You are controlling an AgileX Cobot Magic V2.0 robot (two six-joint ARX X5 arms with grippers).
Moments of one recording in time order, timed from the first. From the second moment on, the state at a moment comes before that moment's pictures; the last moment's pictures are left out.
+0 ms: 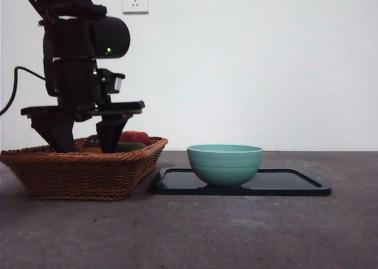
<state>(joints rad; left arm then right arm) -0.44 1.83 1.34 -0.78 -0.05 -0.26 0.58 0.39 1.00 -1.22 -0.06 0.32</state>
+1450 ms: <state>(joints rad) -0.43 1.22 1.55 -1.19 0.25 -0.01 0.58 0.39 1.00 -1.19 -0.05 0.32</state>
